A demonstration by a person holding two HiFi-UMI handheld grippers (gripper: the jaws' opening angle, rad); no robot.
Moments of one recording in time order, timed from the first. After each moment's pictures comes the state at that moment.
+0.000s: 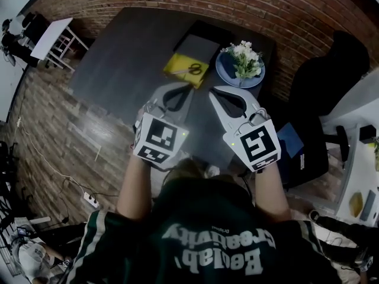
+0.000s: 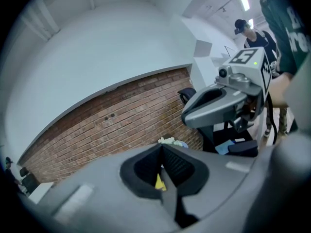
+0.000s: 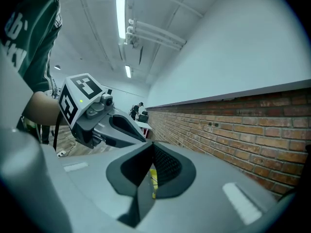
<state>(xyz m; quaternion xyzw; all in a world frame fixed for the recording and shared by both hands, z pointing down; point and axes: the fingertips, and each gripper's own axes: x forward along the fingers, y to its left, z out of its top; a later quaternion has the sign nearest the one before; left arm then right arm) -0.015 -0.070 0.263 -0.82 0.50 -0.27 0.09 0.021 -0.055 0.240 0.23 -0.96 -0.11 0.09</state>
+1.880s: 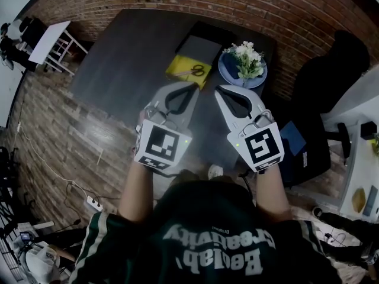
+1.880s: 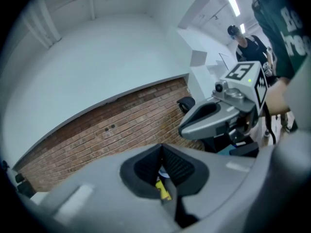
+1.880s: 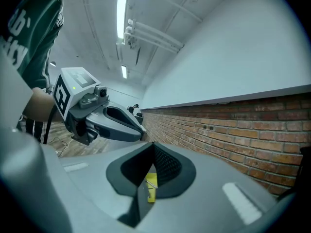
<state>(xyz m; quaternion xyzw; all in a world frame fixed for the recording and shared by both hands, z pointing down) -0.017 -0.063 0.230 -0.84 0.48 -0.23 0.13 0.012 -0.061 0.228 0.26 -0.95 -0.12 0.07</state>
